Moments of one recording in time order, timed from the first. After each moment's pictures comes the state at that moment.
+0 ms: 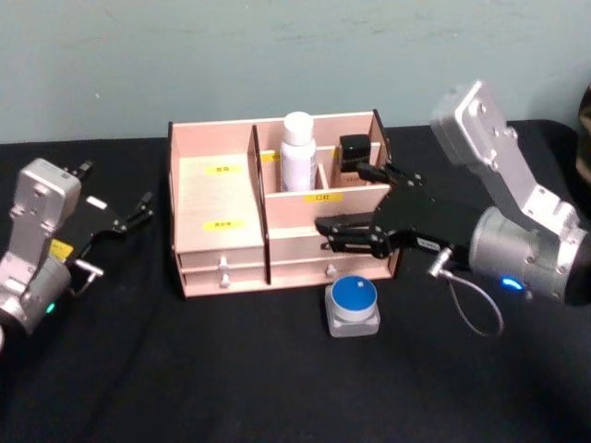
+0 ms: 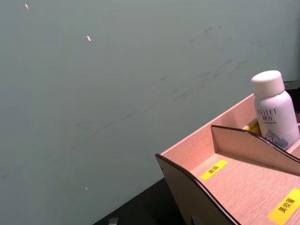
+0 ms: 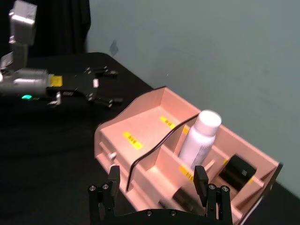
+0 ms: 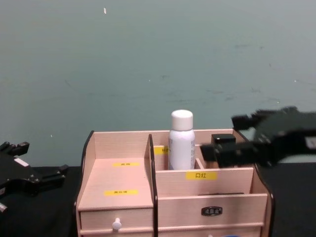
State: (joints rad) left arm -0.20 0.60 0.45 -1.41 -0.25 -0.12 0.03; right arm 0.21 0.59 -0.42 -1.88 0.32 0.39 0.43
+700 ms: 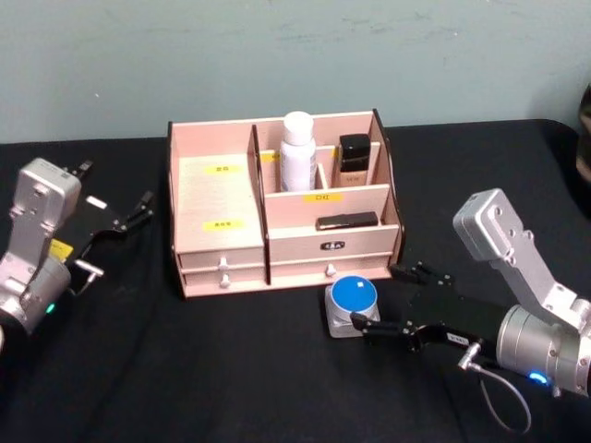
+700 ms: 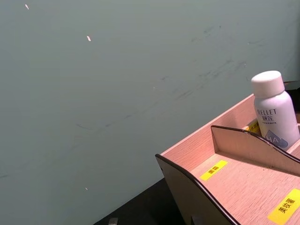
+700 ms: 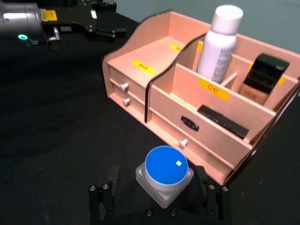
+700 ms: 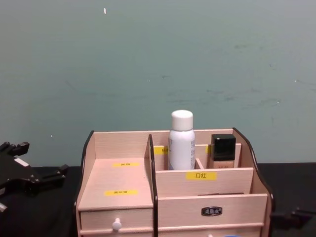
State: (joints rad) left arm -0.20 0.60 0.45 -1.41 -0.25 -0.12 0.03; right arm -0.02 0.65 -0.38 -1.88 0.37 0.39 0.40
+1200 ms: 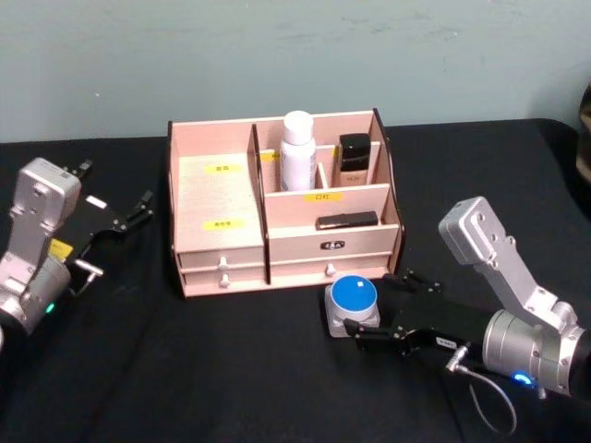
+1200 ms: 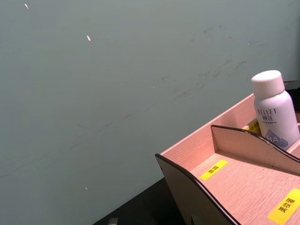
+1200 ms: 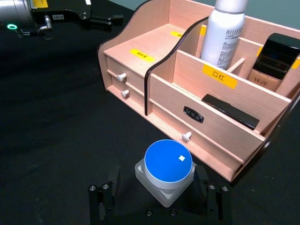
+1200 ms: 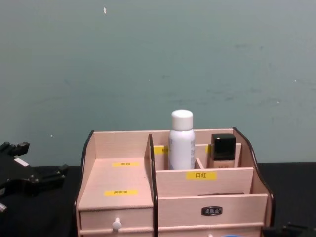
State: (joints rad) left arm -0.20 0.60 0.45 -1.41 -0.25 -0.12 0.03; right arm 0.02 0.62 -0.41 -1.81 0.36 0.39 0.41
